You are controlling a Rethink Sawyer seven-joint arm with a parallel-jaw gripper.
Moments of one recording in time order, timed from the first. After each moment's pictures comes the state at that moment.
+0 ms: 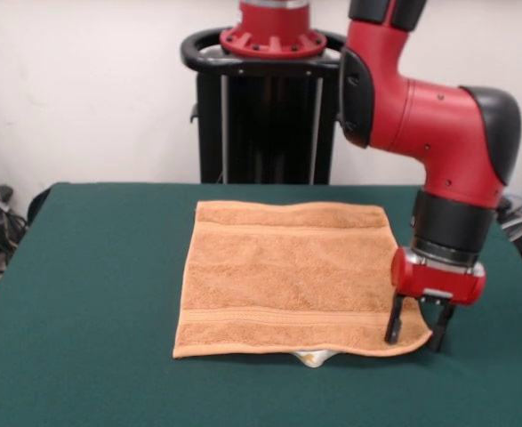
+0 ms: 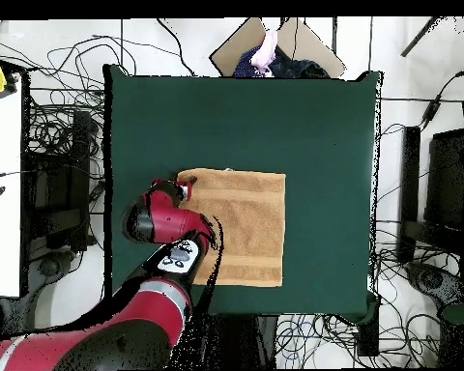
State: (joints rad) arm 0.27 -0.27 -0.23 1.64 0.37 -0.13 1.60
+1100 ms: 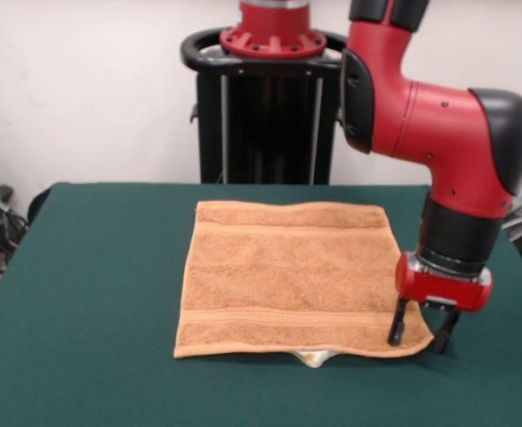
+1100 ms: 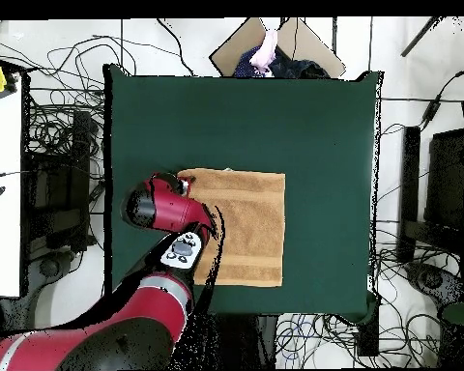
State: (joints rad) arm 0.26 -0.26 -0.24 1.58 0.45 0.06 1.60
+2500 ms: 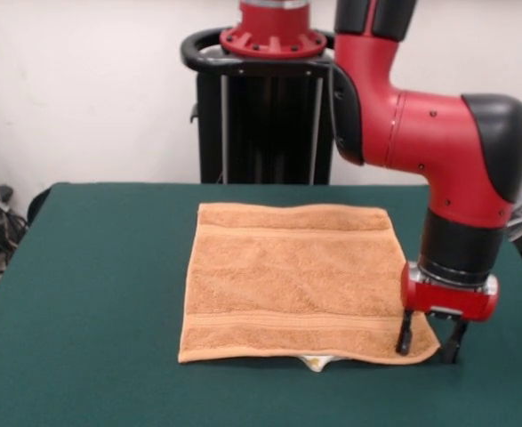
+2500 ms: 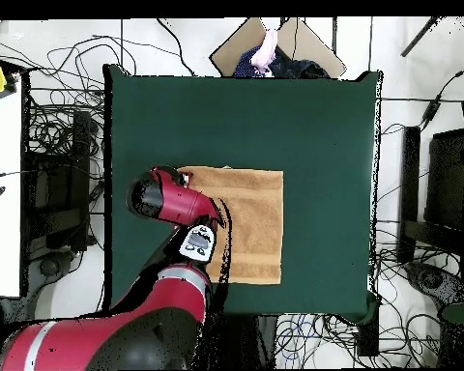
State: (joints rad) arm 0.19 -0.28 -0.17 1.56 0.47 0.10 1.60
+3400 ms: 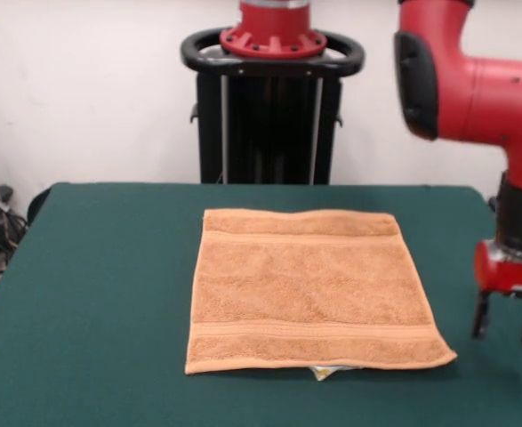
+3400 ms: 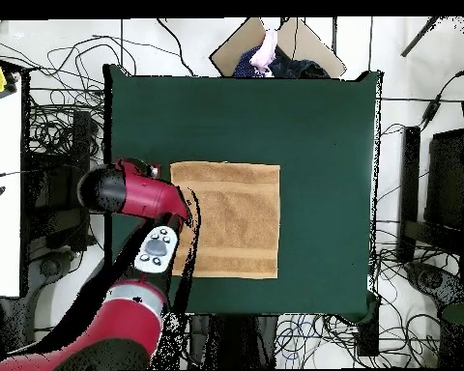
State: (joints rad) arm 0.33 -0.33 -0.23 1.49 0.55 0.25 1.60
